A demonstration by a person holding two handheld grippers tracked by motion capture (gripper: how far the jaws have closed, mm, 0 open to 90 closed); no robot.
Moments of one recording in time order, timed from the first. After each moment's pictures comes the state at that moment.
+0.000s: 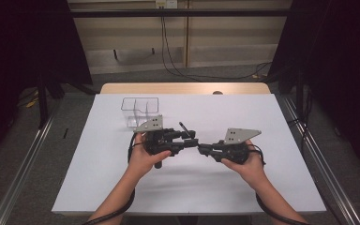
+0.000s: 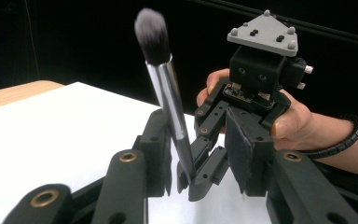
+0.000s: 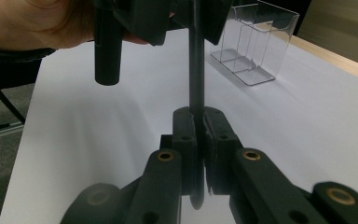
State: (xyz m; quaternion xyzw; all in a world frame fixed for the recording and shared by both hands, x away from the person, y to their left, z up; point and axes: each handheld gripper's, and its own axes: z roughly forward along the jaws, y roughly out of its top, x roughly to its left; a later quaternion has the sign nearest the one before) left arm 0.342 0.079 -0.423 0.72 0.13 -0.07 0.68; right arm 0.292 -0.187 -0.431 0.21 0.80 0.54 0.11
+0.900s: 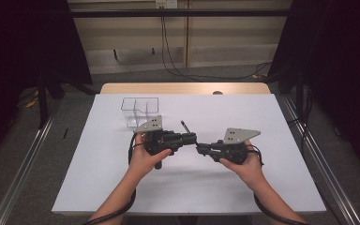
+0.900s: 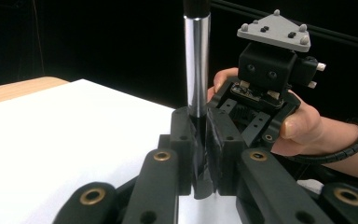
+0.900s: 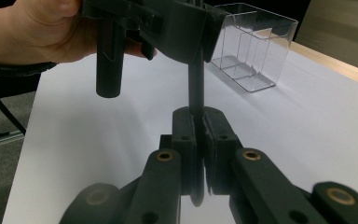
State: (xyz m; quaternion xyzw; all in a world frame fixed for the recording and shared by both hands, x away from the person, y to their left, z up) left arm 0.343 0.079 -0.427 0.72 0.14 -0.06 0.67; right arm 0.291 -0.183 -0.431 0.22 0.80 0.55 0.11
